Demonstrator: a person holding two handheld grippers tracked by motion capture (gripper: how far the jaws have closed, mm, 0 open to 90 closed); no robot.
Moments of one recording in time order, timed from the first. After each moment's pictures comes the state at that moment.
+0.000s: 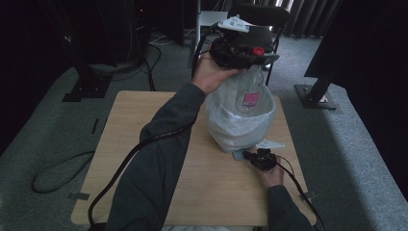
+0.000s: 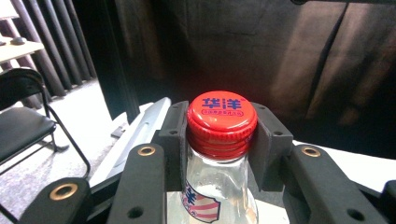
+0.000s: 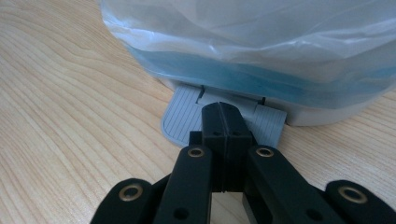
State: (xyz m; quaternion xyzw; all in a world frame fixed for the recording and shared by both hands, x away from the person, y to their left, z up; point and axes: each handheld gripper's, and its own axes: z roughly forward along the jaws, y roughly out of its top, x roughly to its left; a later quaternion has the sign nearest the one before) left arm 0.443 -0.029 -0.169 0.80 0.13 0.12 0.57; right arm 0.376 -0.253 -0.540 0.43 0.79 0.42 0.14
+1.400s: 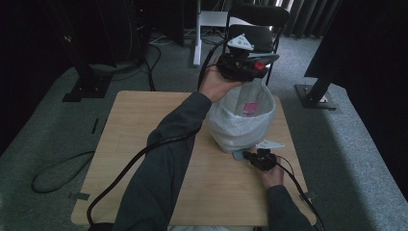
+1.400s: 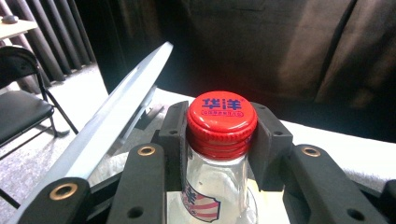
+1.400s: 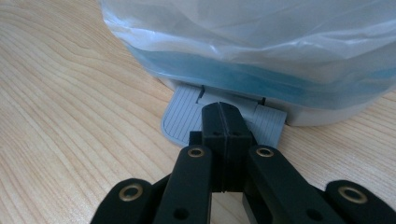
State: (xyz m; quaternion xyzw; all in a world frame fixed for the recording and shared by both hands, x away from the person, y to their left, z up) left arm 0.461 -0.046 -0.216 0.82 0.14 0.12 0.54; right arm 0.376 -0.253 -0.540 0.42 0.79 0.42 0.14
